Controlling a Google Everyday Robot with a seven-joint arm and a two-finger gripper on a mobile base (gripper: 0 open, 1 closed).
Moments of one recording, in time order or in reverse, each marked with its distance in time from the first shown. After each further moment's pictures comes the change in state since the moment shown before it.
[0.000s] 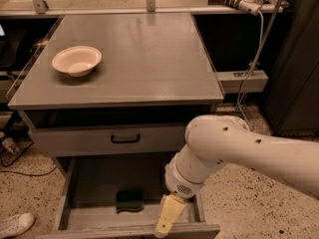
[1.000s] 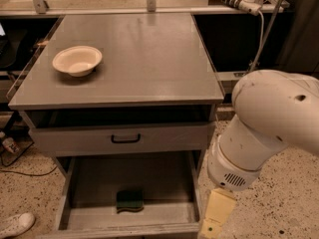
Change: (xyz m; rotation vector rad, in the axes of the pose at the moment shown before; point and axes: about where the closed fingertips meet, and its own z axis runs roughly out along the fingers) arm 0.047 0.041 -0.133 0.015 0.152 0.063
